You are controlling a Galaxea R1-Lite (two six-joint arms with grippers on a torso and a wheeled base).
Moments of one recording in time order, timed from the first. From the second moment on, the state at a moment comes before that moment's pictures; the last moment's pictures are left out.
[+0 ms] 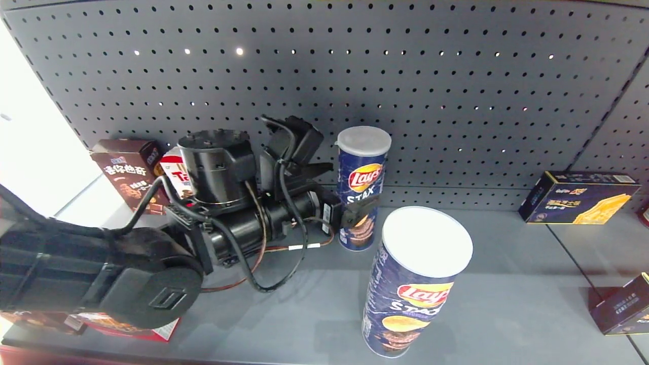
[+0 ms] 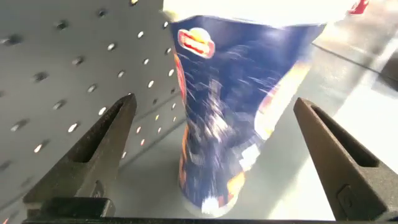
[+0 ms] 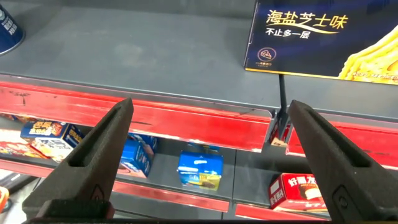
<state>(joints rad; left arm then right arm) -0.62 1.82 -0.95 -0.84 -0.21 0.07 0.12 0.10 0.00 0.00 0.00 0.00</state>
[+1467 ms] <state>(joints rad) -0.58 1.77 -0.90 -0.72 -0.07 0.25 0.12 0.10 0.00 0.00 0.00 0.00</state>
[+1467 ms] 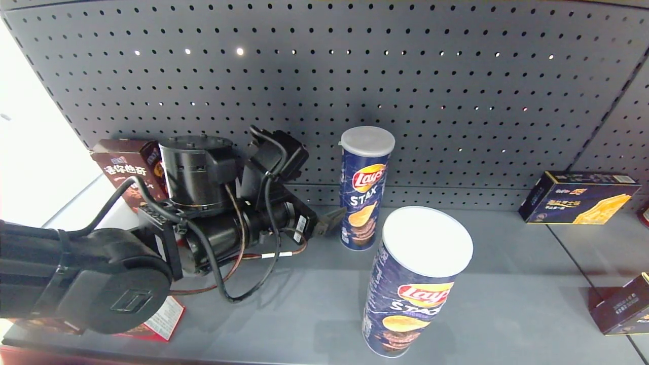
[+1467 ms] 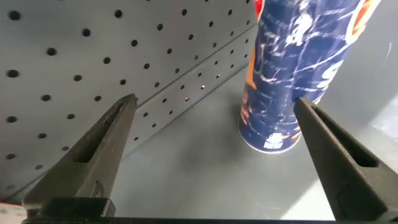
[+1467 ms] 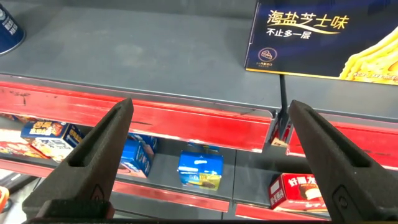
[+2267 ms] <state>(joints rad) -0.56 1.78 -0.88 -0.77 -0.05 0.26 0.12 0.10 0.00 0.00 0.00 0.00</state>
